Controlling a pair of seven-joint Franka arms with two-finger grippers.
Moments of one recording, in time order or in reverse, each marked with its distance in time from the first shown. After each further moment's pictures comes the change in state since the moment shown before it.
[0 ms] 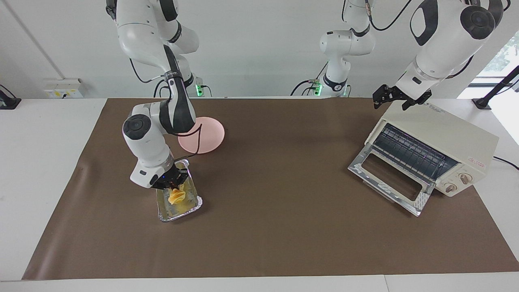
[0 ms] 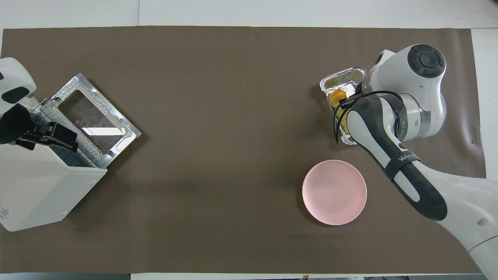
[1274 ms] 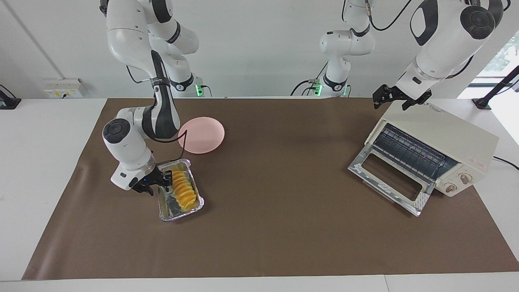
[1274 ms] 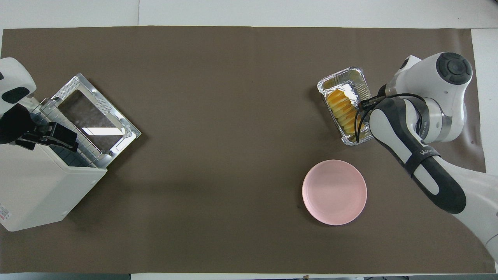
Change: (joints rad) left arm 0.000 0.000 0.000 0.000 0.000 0.000 0.000; right arm -0.099 0.006 -0.011 -0.075 -0.001 0.086 -0.031
